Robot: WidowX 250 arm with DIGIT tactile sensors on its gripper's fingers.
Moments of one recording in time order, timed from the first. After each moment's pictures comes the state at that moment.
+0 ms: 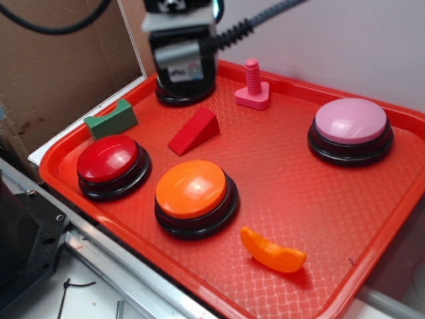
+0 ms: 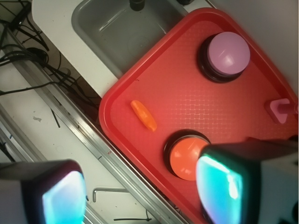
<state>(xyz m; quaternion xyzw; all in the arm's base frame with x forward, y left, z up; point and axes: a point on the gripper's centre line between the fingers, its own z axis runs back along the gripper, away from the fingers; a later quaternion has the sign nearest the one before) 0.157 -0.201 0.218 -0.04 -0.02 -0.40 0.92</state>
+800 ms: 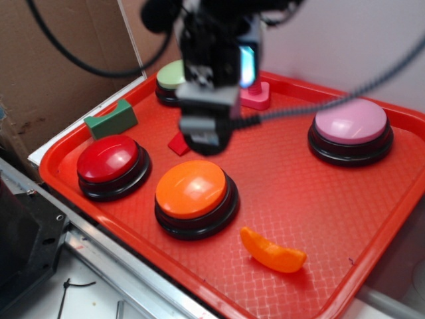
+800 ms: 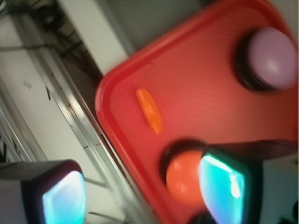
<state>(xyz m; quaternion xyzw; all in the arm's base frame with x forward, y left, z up) 0.177 -0.211 0.140 -0.05 0.08 -0.56 0.82</state>
